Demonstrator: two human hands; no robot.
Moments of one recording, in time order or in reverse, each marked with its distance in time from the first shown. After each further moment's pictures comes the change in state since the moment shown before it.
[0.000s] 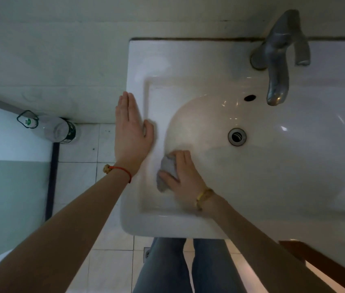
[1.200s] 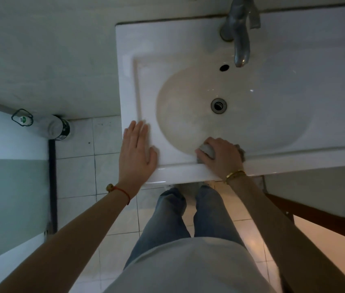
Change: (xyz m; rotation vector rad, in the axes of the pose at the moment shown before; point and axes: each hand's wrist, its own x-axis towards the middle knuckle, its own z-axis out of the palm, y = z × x) left_hand -0.141 -0.003 -0.028 0.057 -0.158 0.217; right_hand -0.110 0.030 -0.059 -0.400 0.186 0.156
